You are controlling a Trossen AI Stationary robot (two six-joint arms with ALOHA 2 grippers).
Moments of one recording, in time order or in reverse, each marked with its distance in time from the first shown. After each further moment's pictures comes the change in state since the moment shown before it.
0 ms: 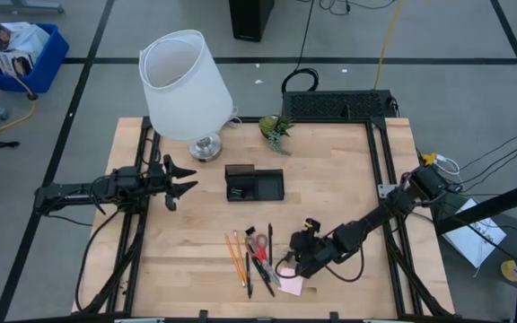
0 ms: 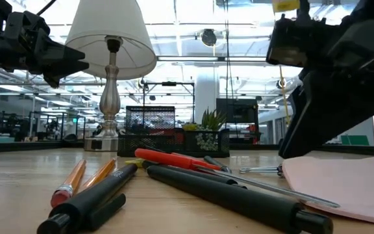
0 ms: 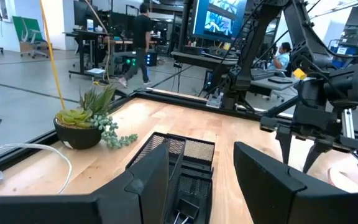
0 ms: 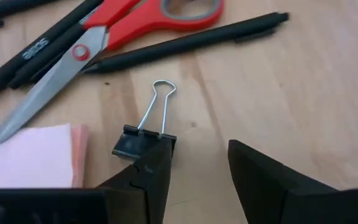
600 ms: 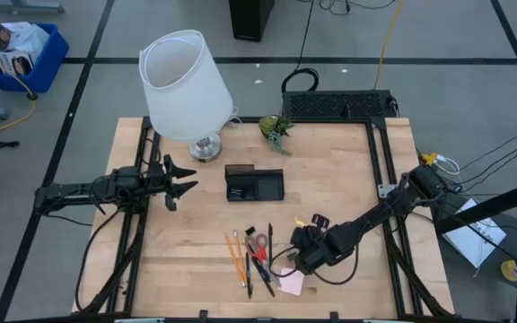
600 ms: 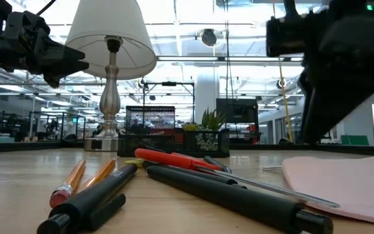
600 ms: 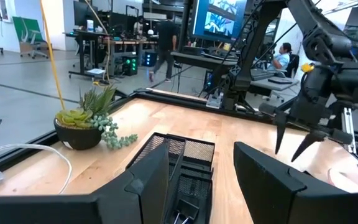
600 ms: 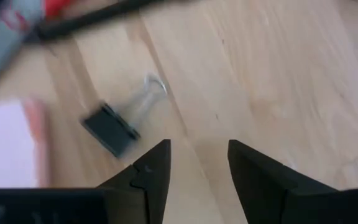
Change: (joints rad) left arm 0.000 0.000 0.000 -0.001 0.000 0.000; right arm -0.011 0.006 0.215 -0.506 -0.030 0.141
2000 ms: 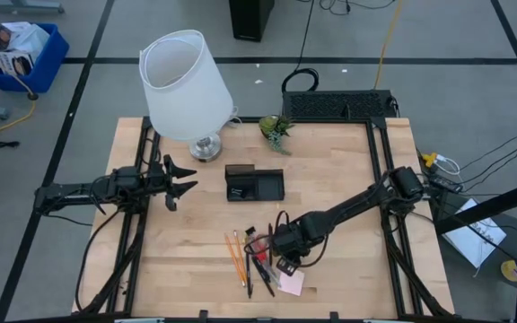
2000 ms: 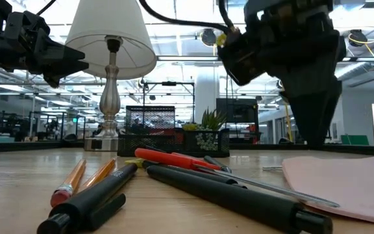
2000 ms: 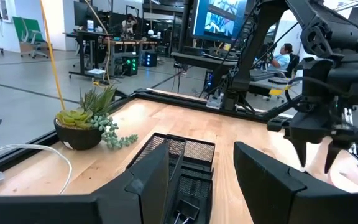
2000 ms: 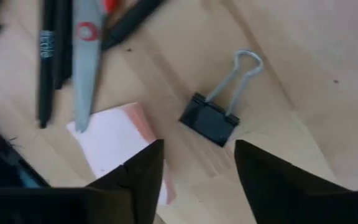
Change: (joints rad) left arm 0.000 0.000 0.000 0.000 0.000 0.000; right arm -0.182 0.152 0.242 -0.092 -0.570 0.142
